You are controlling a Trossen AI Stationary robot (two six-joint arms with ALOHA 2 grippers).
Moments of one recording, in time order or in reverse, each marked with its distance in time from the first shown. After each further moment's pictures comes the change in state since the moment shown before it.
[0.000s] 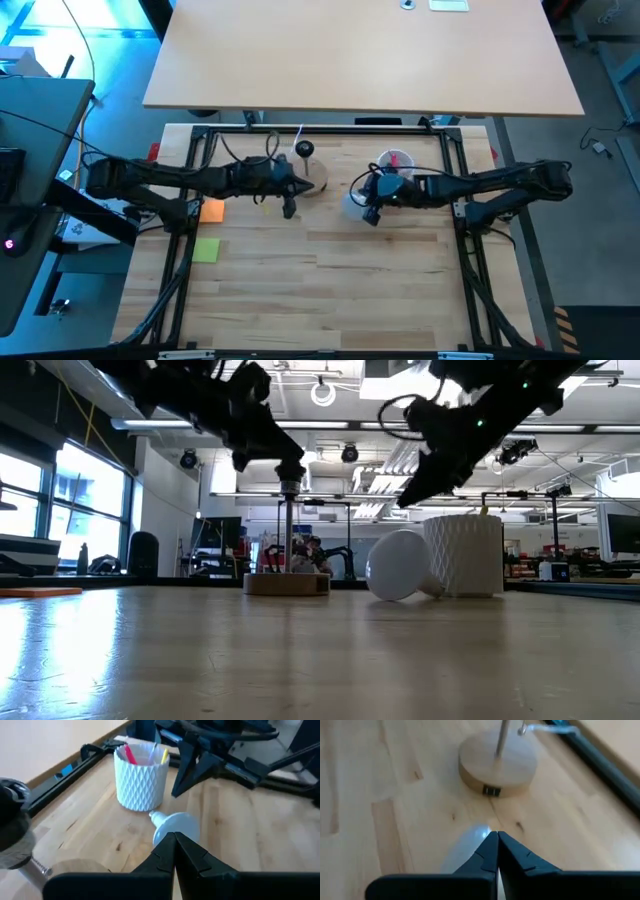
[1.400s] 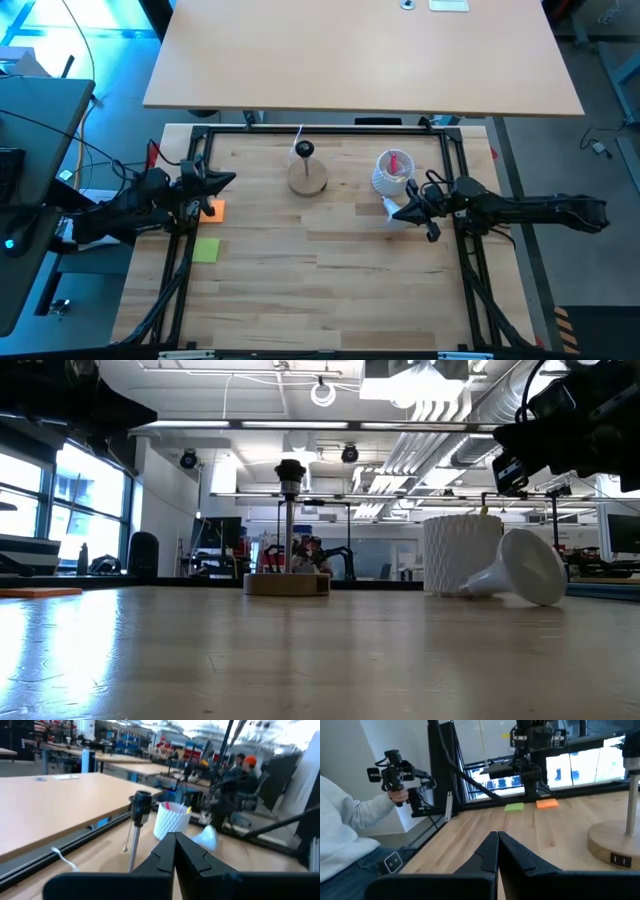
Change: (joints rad) left arm 0.050 -1.331 -0.456 -0.484 -0.129 -0.064; right arm -0.172 -0.739 -0.727 0.752 -0.807 0.032
